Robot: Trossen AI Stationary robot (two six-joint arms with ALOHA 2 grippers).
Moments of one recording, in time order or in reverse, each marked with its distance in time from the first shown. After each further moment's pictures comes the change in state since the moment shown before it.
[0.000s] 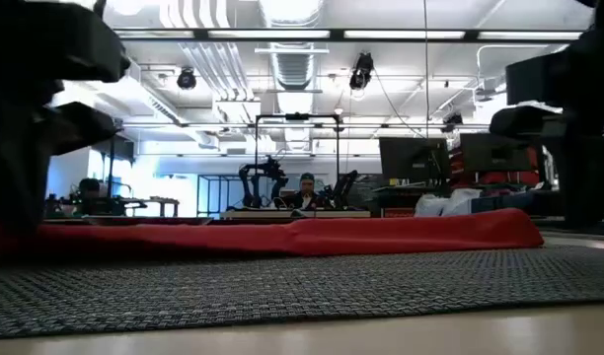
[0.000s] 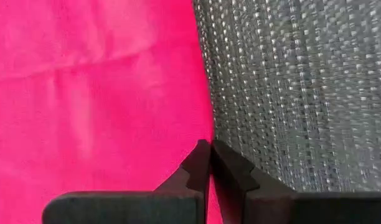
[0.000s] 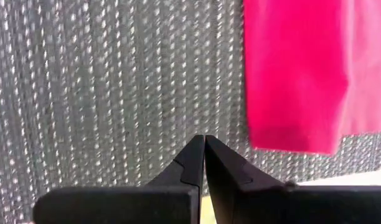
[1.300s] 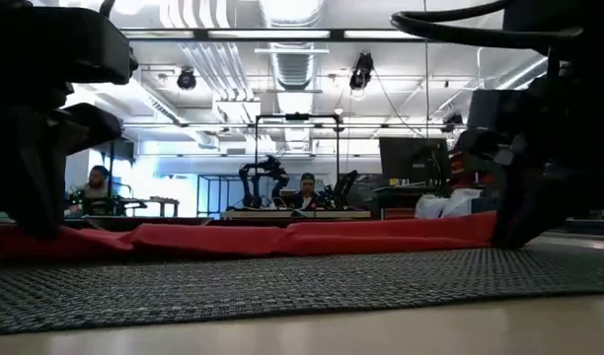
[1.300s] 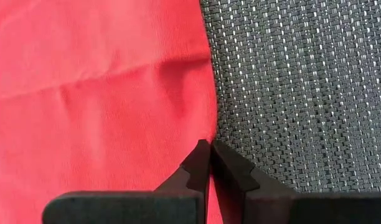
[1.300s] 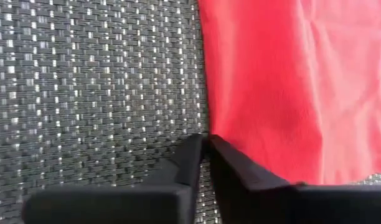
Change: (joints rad) left arm 0.000 0.007 0.002 0.017 -0.035 -0.008; right arm -0.091 0.057 -0.150 0.325 0.109 -0.150
